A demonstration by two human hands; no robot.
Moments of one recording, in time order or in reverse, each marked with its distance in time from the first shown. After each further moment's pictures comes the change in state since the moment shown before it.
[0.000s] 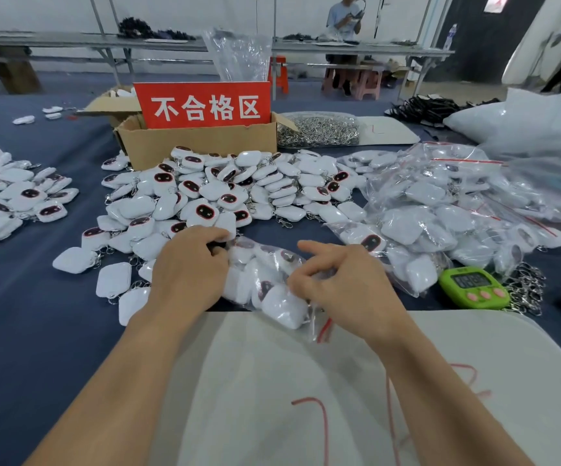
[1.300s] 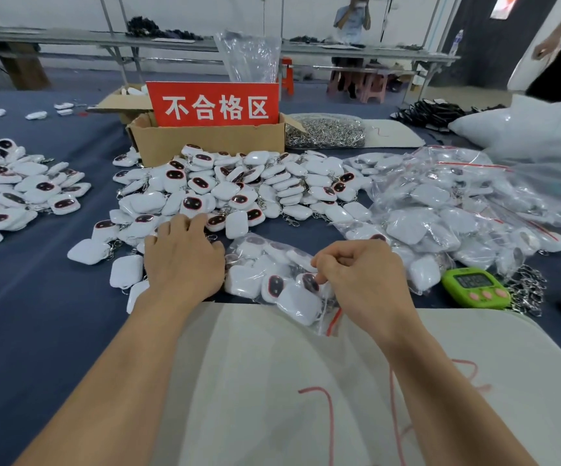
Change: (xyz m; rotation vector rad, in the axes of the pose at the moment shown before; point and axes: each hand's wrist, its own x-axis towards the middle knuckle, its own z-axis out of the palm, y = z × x) left_hand 0.009 -0.005 -0.008 0.523 -0.059 -0.068; right_hand -0.003 -0.002 0.000 -0.007 0.202 0.104
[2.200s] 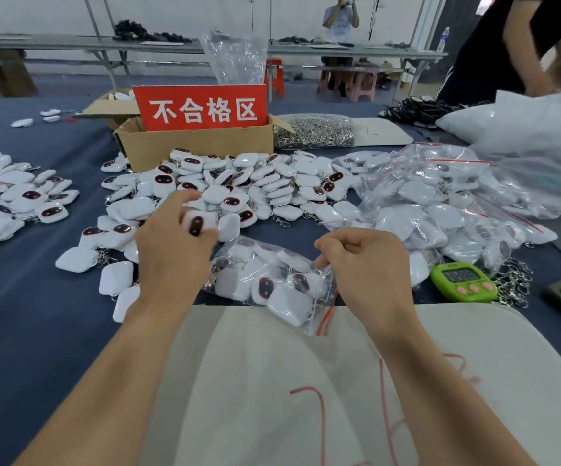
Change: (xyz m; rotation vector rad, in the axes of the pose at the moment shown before) left_hand -0.016 0.014 -0.028 -0.754 0.259 -0.027; right_hand -0.001 -0.003 -0.006 0.211 0.165 0.007
